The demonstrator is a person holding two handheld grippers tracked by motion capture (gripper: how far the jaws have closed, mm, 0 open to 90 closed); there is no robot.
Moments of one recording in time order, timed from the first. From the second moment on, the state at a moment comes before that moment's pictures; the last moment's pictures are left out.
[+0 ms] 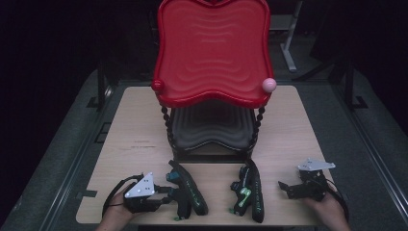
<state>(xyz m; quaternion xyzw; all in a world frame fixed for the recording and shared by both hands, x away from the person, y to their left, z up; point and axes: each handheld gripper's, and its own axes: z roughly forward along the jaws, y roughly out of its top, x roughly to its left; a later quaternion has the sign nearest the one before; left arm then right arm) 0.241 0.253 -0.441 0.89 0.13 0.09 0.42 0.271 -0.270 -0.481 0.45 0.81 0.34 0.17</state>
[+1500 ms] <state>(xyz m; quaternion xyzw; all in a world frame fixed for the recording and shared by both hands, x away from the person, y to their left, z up) 0.271 0.214 -0.420 0.85 0.14 0.04 0.50 0.271 -0.270 -0.481 0.45 0.81 0.34 0.17</state>
